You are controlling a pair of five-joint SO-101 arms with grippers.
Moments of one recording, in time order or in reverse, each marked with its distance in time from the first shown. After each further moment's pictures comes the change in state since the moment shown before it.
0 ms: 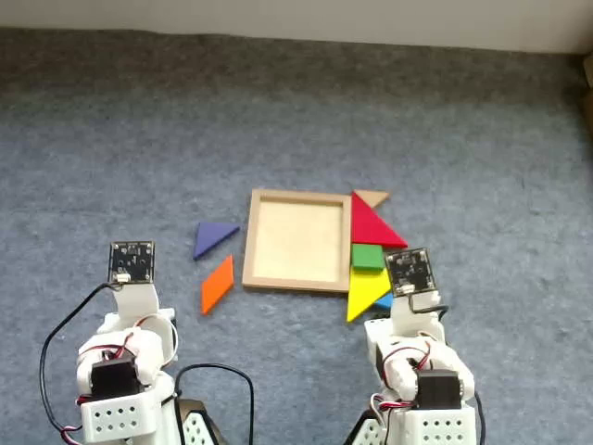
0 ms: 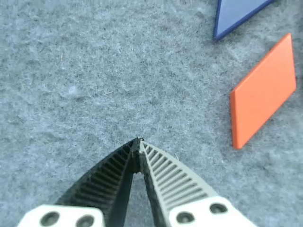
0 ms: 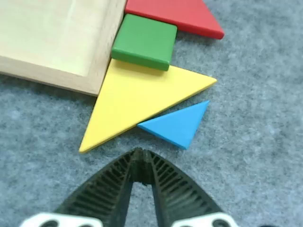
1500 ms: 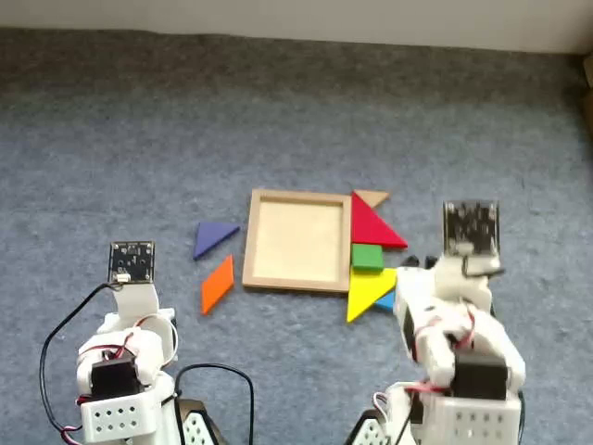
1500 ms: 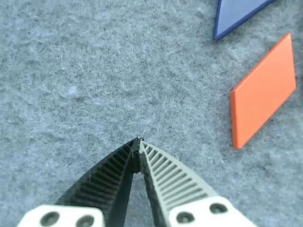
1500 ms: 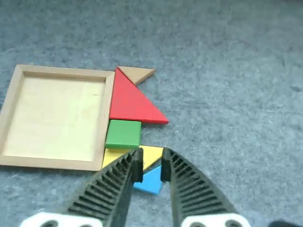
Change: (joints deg) left arm 0.0 -0.1 0.0 0.0 0.0; right arm 3.8 32.9 -41.4 -0.3 -7.0
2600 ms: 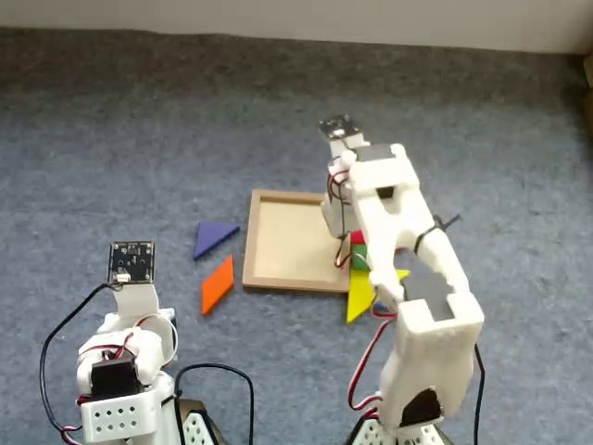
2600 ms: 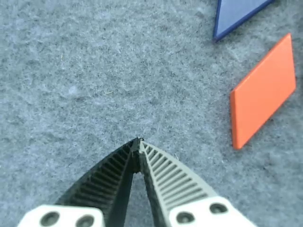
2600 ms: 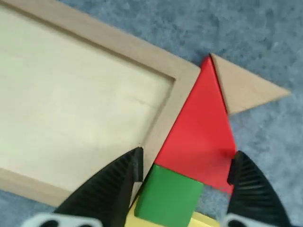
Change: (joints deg) left arm 0.0 0.0 0.0 0.0 0.0; right arm -13.8 94.9 -56.4 -0.1 7.6
